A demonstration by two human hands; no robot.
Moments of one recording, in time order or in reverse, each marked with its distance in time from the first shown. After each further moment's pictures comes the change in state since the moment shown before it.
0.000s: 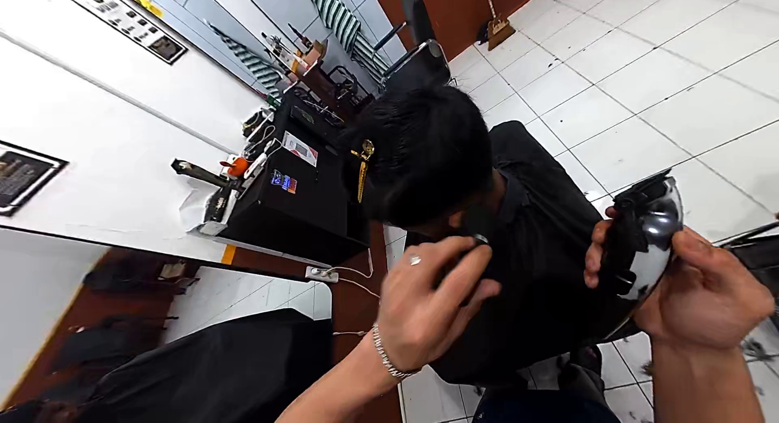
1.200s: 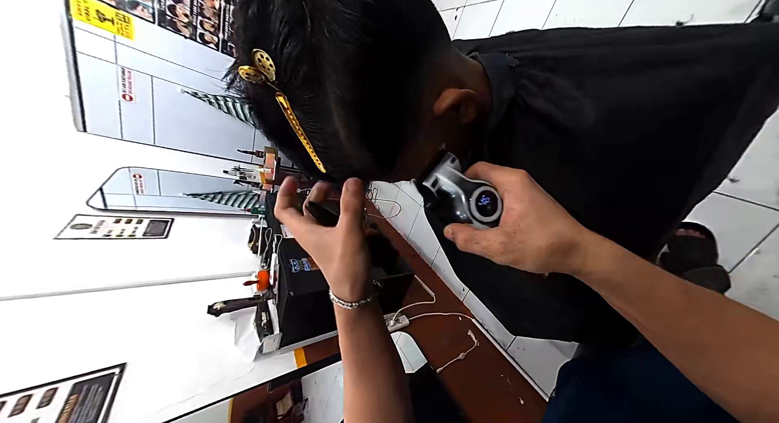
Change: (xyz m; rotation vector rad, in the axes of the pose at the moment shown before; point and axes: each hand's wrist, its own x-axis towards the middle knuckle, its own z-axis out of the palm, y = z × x) left_hand -0.031 -0.155 -0.018 -0.533 0.037 -0.578; right_hand -0.023 0.151 0.148 -0.695 0.151 0.032
